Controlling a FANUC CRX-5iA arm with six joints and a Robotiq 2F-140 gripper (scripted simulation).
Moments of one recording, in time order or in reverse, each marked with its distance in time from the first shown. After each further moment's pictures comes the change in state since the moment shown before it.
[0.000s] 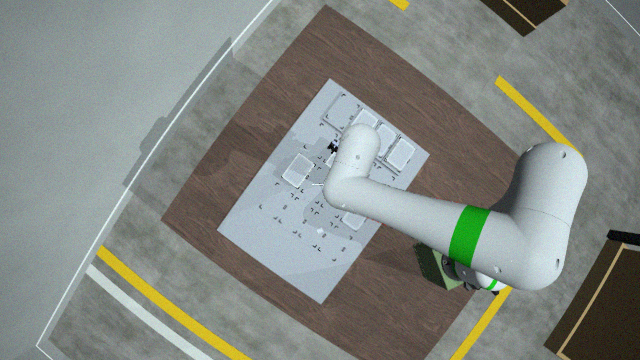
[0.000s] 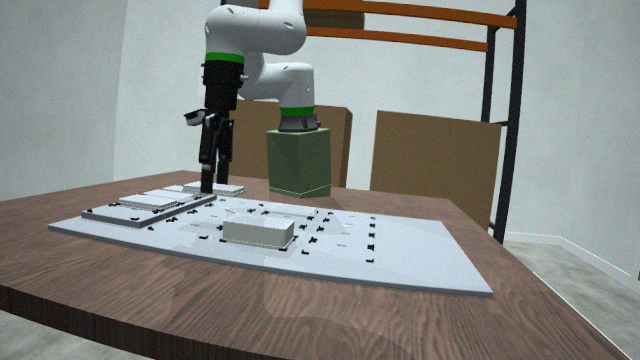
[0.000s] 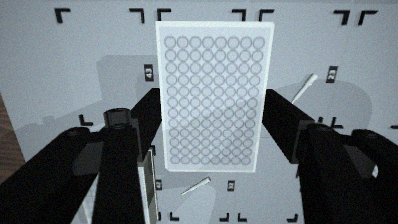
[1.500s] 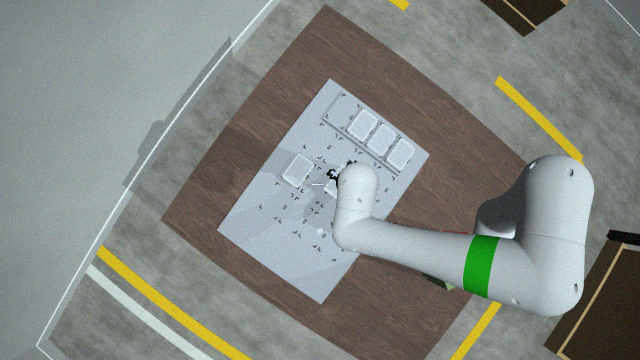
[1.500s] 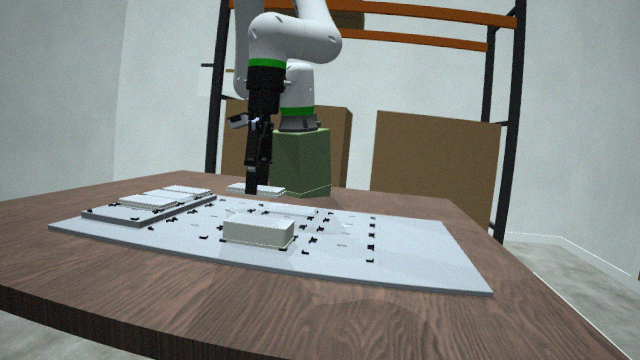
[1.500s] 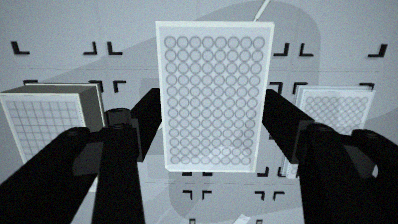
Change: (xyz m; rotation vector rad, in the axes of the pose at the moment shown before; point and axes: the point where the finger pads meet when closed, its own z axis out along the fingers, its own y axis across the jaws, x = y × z) arm -0.088 0.057 0.000 0.000 0.000 0.000
